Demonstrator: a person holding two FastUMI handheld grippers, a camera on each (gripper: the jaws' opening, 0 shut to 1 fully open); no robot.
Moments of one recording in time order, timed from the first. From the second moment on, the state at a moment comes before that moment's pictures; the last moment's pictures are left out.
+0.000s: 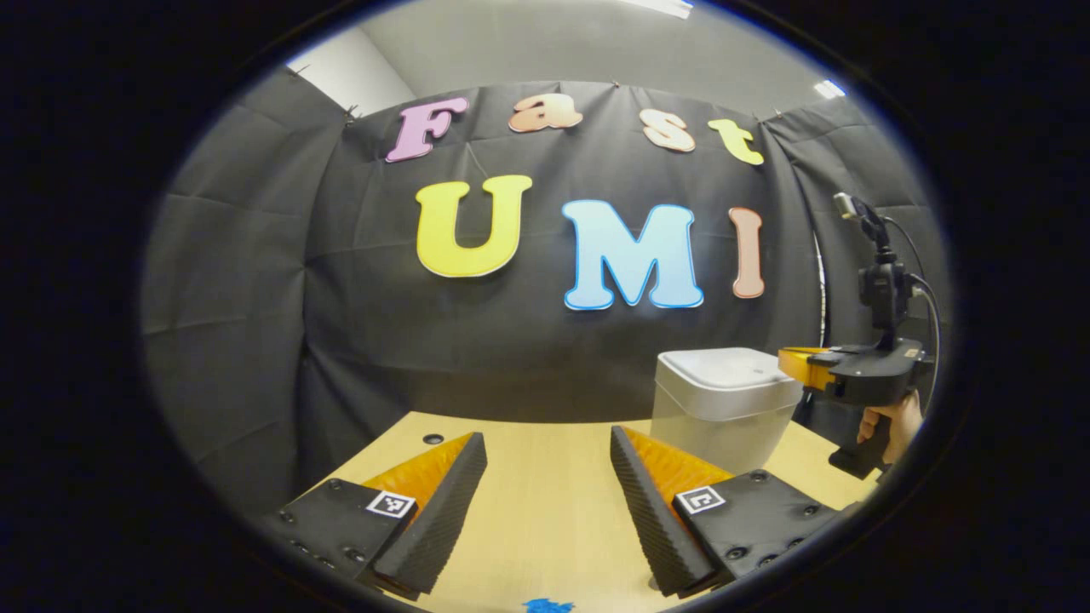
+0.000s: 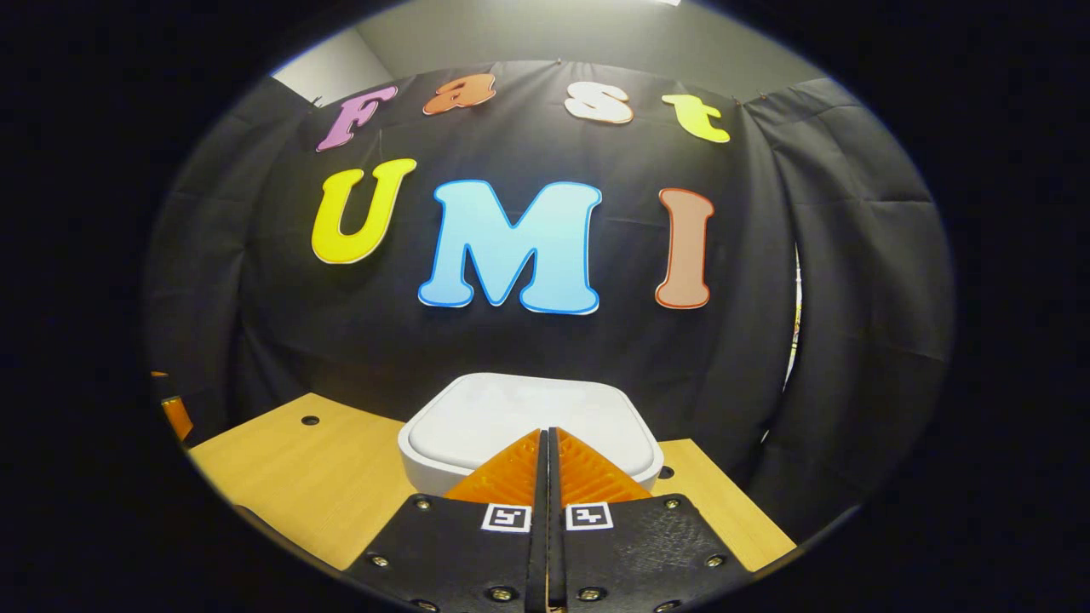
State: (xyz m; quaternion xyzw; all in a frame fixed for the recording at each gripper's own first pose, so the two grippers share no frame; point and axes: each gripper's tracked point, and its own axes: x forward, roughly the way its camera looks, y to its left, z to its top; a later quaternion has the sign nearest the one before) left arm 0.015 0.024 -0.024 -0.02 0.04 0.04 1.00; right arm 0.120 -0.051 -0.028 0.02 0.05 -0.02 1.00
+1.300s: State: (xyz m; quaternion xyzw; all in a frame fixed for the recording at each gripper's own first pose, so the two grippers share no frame) left arm 0.004 0.037 -0.018 -0.03 0.02 0.05 1.00; right arm 0.128 -0.068 0.045 0.02 0.01 -0.02 1.00
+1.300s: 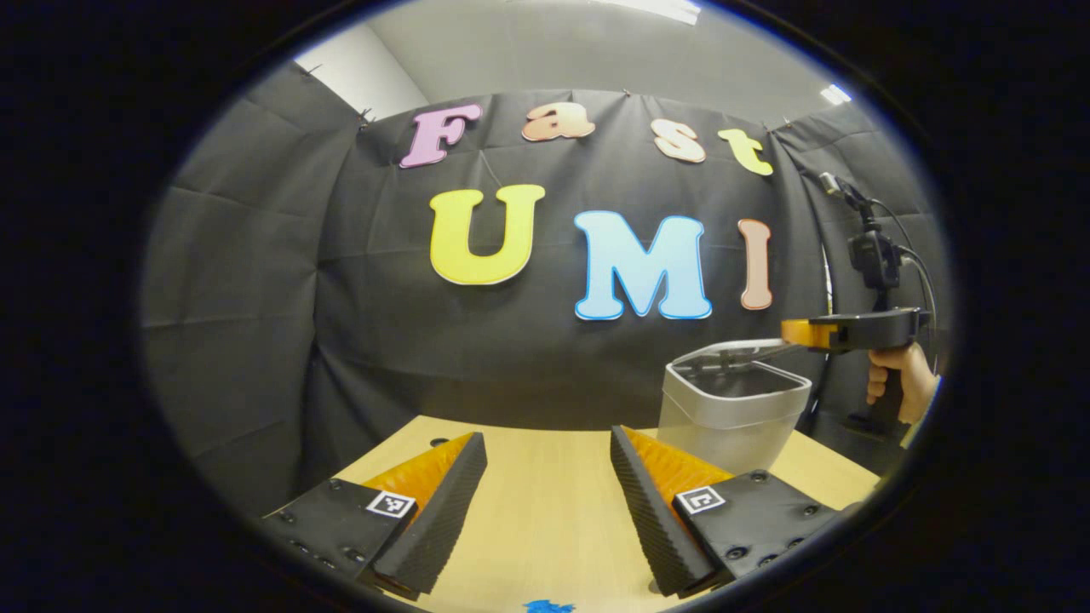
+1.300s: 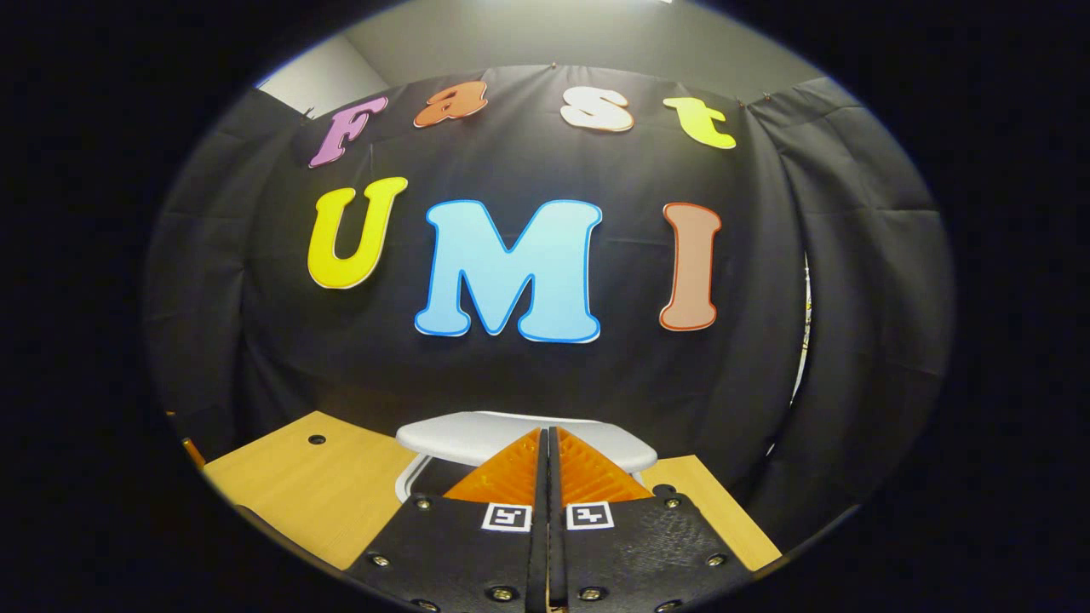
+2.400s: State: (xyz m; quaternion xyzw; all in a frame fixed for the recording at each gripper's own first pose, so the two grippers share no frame) left arm 0.014 0.027 -0.071 -0.03 0.07 0.03 1.00; right arm 0.043 -0.035 0.039 0.04 0.00 0.01 1.00
